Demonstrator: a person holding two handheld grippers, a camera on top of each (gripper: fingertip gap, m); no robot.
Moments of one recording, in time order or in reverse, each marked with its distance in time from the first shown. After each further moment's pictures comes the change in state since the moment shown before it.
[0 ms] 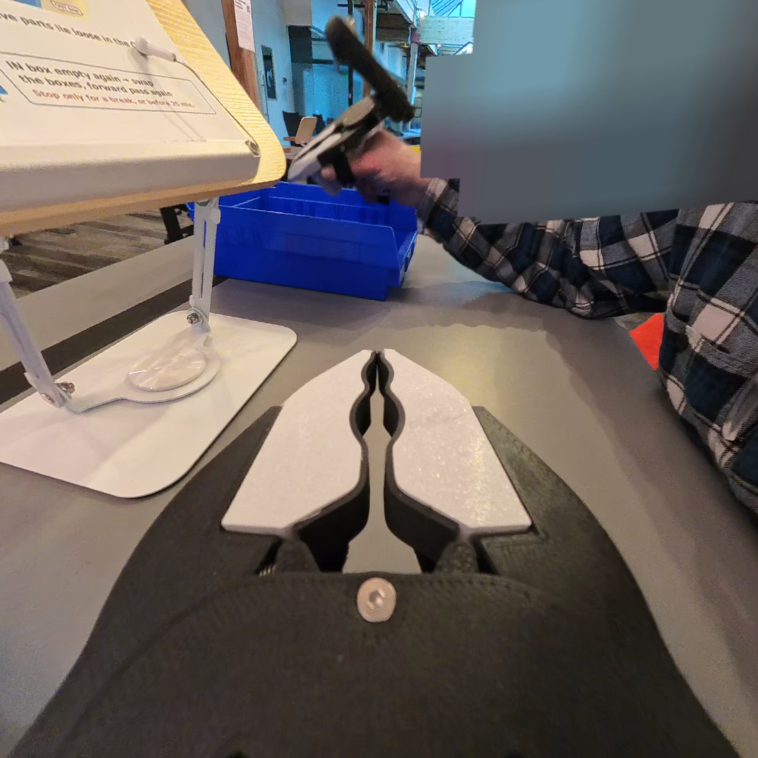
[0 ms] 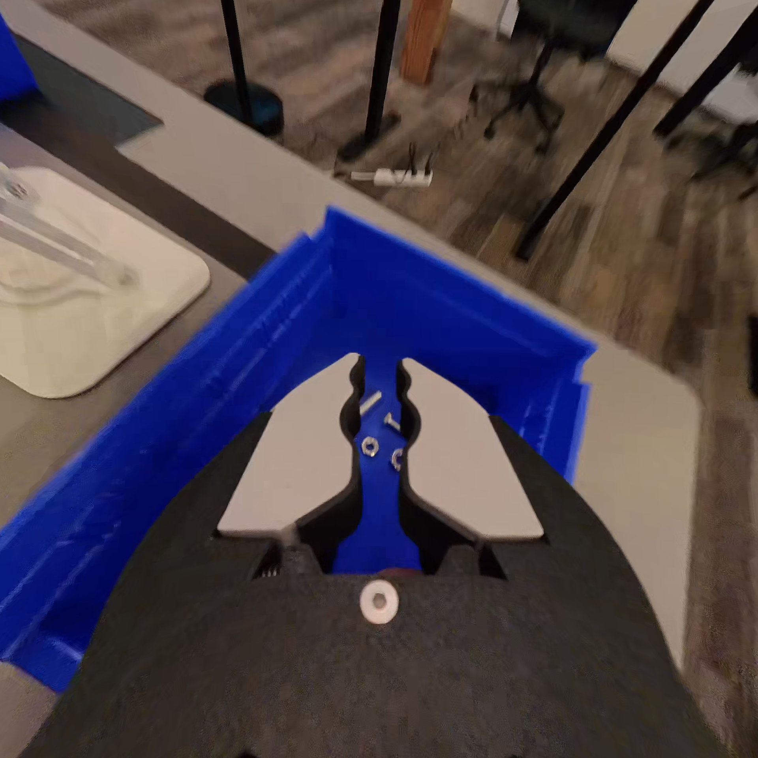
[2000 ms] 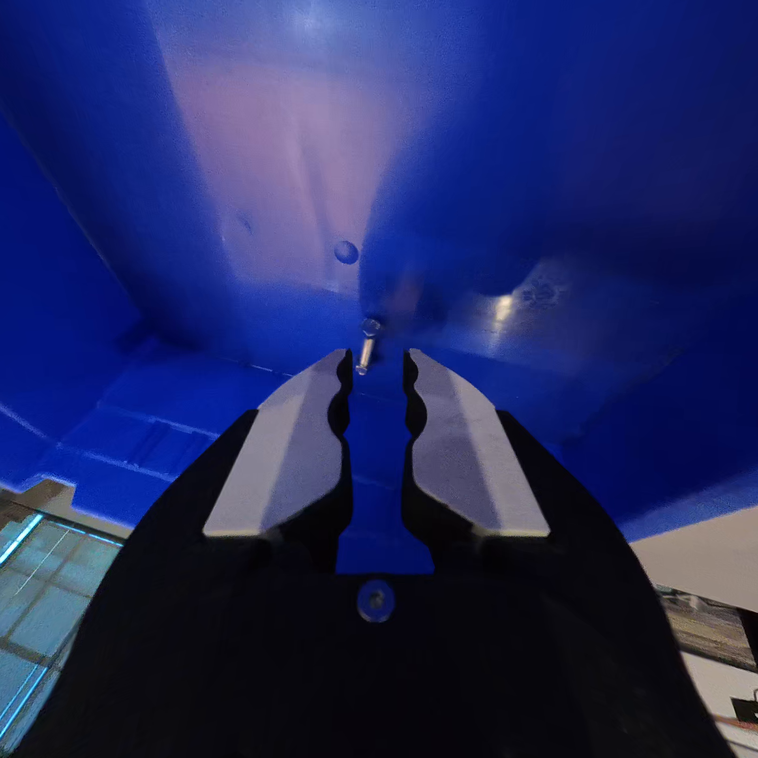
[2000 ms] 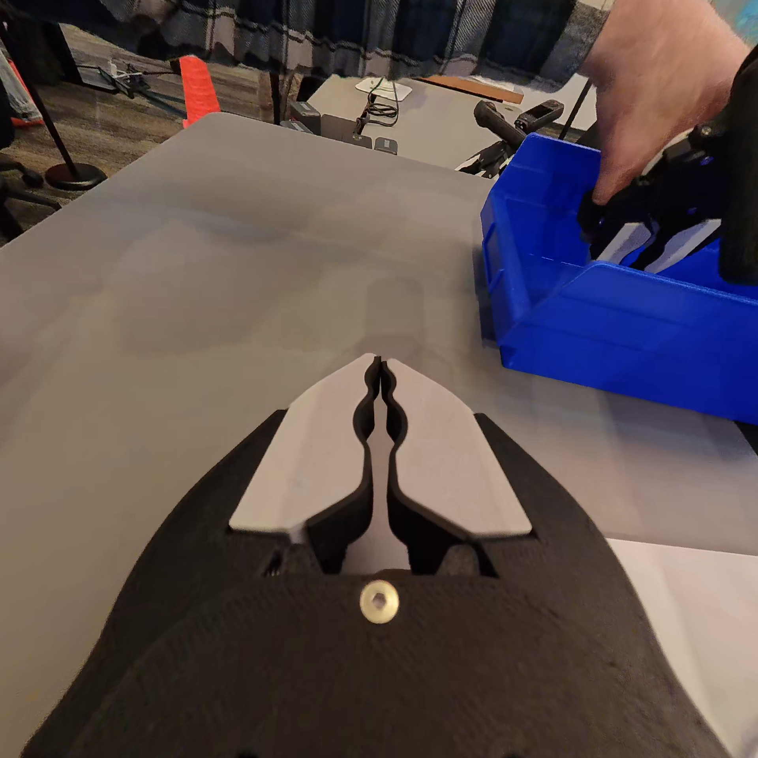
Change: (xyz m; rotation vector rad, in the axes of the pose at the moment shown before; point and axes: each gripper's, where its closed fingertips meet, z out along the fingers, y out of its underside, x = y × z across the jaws) left arm -0.308 0.111 -0.214 -1.729 -0.152 0.431; right arm -0.511 -0.042 0.021 0.394 -1.000 -0.498
